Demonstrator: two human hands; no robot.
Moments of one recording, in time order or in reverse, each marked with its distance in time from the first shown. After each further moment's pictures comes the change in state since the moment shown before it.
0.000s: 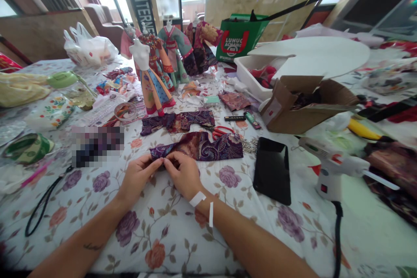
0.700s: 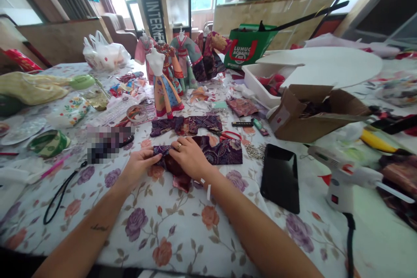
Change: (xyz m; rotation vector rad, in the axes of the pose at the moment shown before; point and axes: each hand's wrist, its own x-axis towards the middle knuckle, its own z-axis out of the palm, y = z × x) left_hand 0.027 -0.004 -0.035 0.038 -0.007 0.205; right_hand 0.051 0.005 -0.018 -0.802 -0.210 -0.823
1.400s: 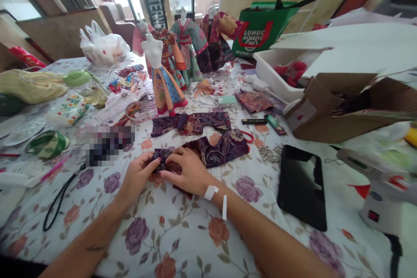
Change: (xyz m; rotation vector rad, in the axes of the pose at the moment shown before) left_hand -0.012 -0.011 0.002 0.105 0.101 -0.104; right_hand -0.001 -0.020 0.000 0.648 -0.055 0.382
